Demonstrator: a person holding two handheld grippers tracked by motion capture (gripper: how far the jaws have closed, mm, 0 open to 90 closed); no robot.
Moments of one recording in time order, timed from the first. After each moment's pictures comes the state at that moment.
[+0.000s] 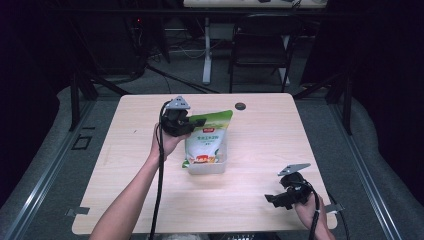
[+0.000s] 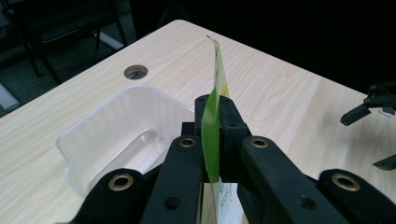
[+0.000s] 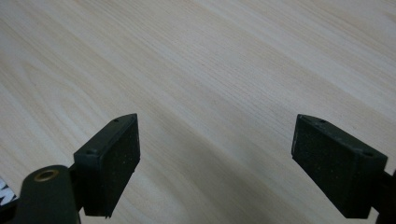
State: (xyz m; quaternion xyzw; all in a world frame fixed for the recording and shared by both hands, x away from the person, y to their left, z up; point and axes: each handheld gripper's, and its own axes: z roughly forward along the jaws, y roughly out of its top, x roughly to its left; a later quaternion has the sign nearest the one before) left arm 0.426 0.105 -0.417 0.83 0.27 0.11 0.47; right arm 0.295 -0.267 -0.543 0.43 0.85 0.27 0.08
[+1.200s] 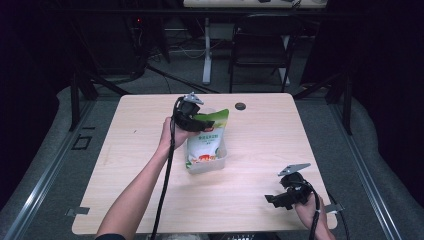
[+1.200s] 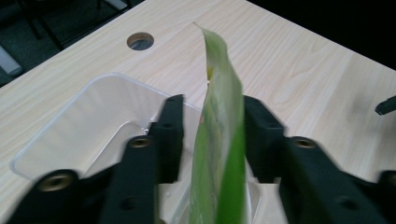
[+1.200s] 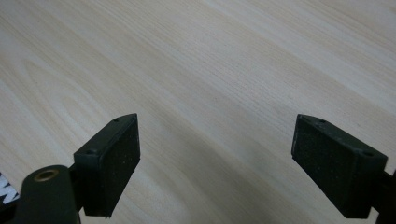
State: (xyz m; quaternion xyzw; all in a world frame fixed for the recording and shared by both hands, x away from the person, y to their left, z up) left arm 0.456 0.074 -0.428 0.86 0.30 0.10 0.40; right arm 0.296 -0.268 -0.544 0.43 0.86 0.27 0.08
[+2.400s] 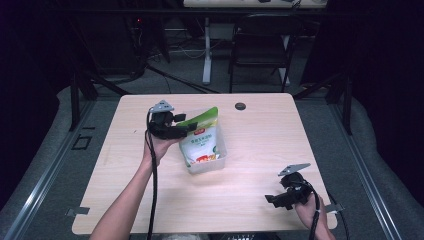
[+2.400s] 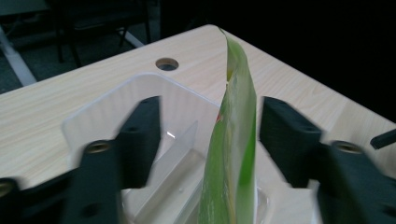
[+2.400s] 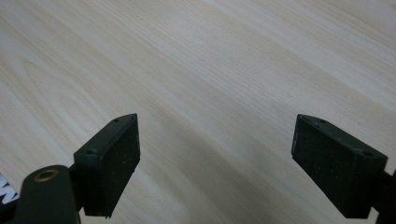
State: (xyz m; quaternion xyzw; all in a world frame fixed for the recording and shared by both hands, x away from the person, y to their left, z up) left arm 0.427 0.144 -0.442 0.78 0.35 0.13 0.51; right arm 0.296 -0.268 -0.545 0.44 0.85 0.27 0.08
